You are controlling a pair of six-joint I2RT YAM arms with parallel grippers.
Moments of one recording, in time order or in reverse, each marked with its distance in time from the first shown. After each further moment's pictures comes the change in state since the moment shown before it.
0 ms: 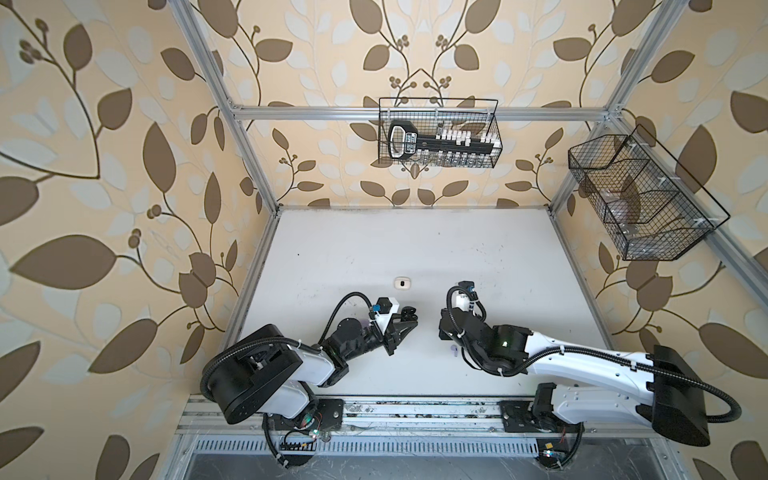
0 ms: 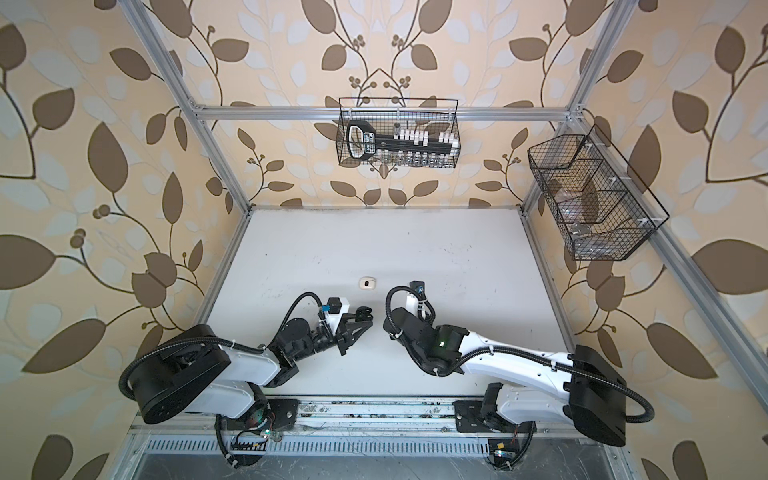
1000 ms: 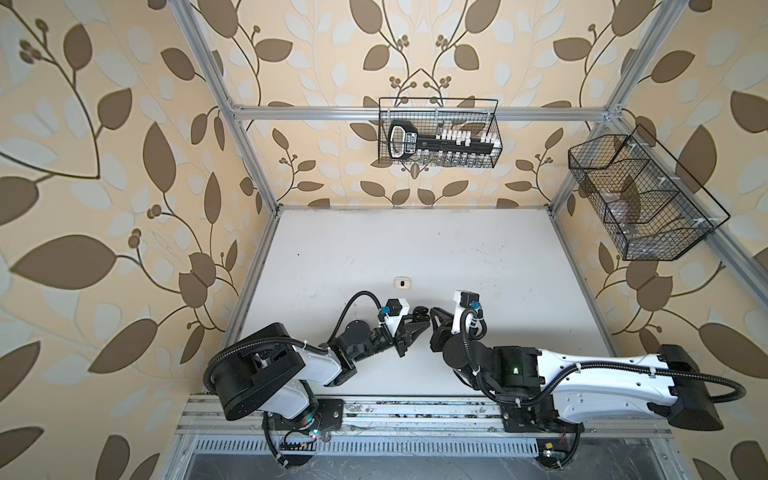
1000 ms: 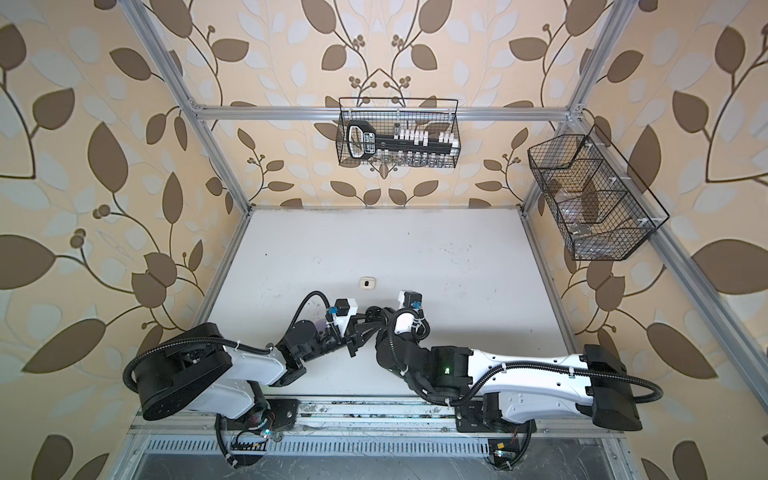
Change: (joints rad) left arm -0.079 0.003 0.054 0.031 -0.049 0.001; right arm 0.255 -0.050 0.014 0.179 0.293 0.018
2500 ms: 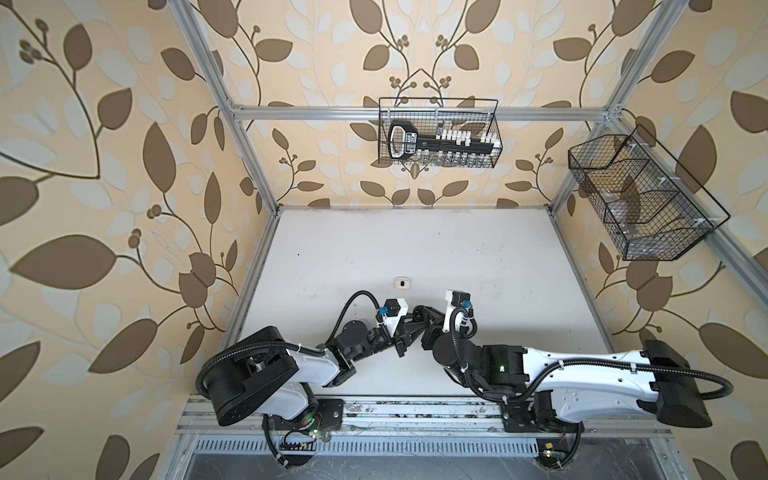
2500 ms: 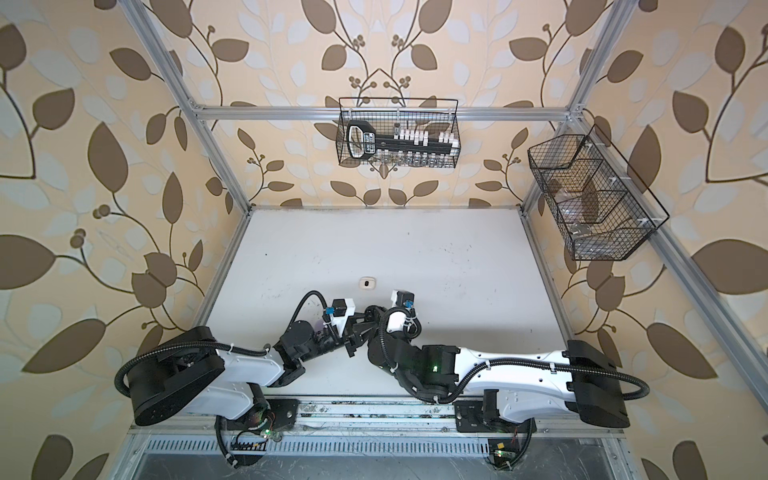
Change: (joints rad) left arm -0.006 -0.041 0.000 0.006 0.016 0.007; right arm -0.008 0.091 0.008 0.088 -0.018 0.016
